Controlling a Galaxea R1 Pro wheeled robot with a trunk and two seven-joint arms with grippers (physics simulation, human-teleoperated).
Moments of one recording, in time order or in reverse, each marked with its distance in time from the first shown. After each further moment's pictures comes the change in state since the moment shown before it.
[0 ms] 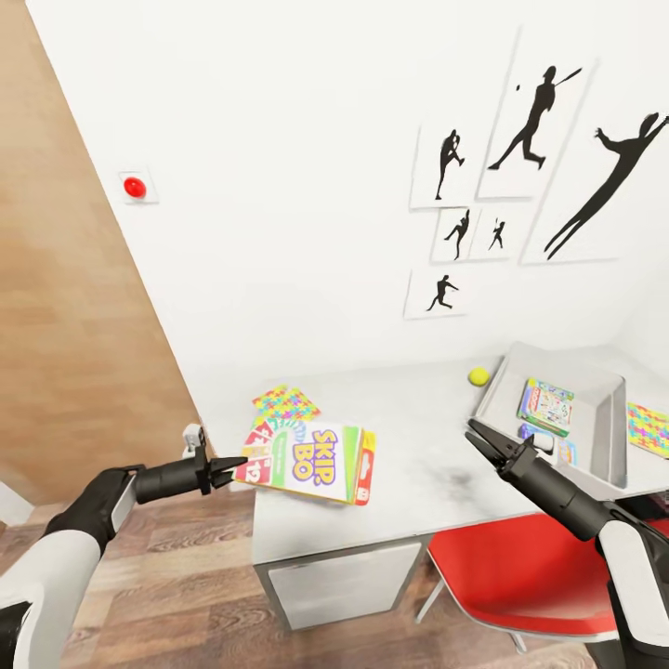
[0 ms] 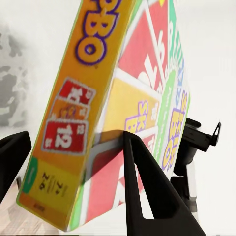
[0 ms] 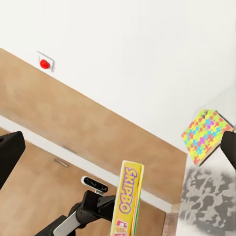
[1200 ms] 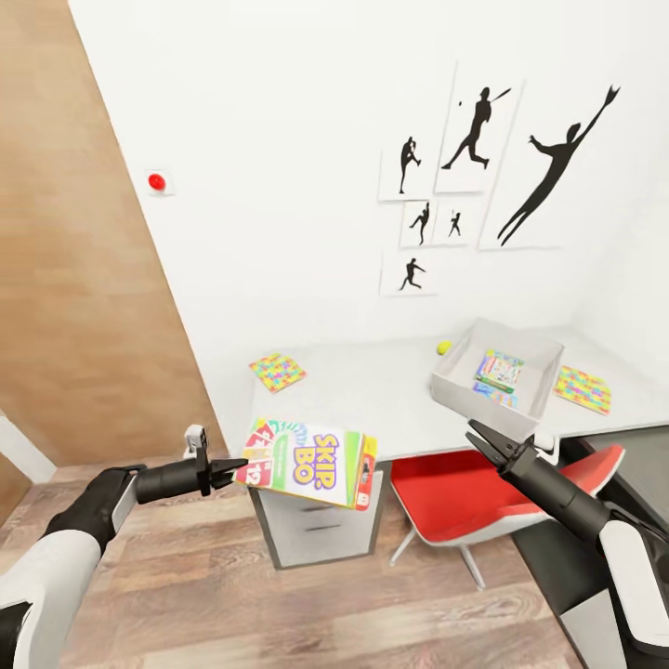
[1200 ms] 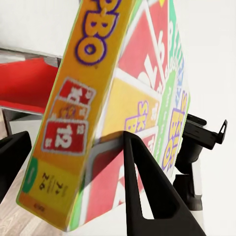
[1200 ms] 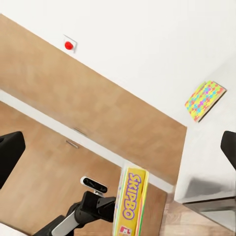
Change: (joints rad) left arm 0.001 0.000 -0.006 -0.003 -0.010 -0.003 0.010; right arm 0.000 -0.001 -0.002 0.000 0.006 -0.002 0.001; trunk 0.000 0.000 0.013
